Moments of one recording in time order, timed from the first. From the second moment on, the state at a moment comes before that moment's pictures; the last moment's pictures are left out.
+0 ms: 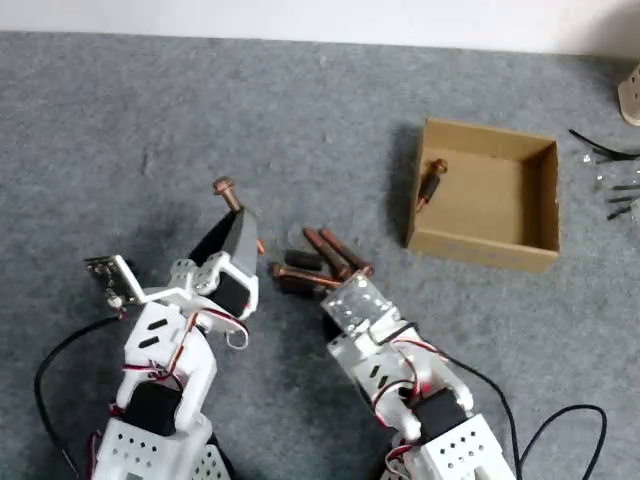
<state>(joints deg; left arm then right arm) 10.8 -103.3 96.0 18.2 43.6 -32.2 -91.7 96.0 40.9 18.3</state>
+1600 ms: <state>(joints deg) 6.7 -103.3 96.0 19.0 43.4 -10.5 -42.7 80.1 50.9 26.9</state>
